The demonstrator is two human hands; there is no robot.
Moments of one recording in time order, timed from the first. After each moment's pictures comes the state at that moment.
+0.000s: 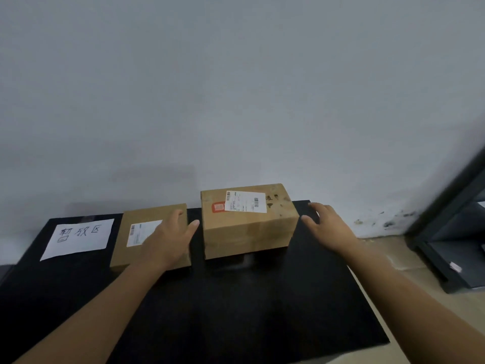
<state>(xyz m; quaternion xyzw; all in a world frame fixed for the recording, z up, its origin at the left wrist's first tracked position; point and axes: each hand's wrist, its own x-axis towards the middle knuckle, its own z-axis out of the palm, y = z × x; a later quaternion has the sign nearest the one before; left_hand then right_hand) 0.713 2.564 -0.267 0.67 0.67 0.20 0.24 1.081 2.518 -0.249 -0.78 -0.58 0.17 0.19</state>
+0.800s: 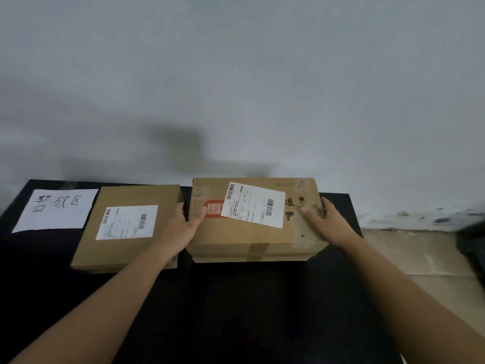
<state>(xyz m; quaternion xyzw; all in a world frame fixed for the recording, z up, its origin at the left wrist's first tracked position) 0.780 2.735 -0.384 0.50 0.72 0.19 0.45 1.146 2.742 -0.380 -0.74 -0.47 0.43 0.20</state>
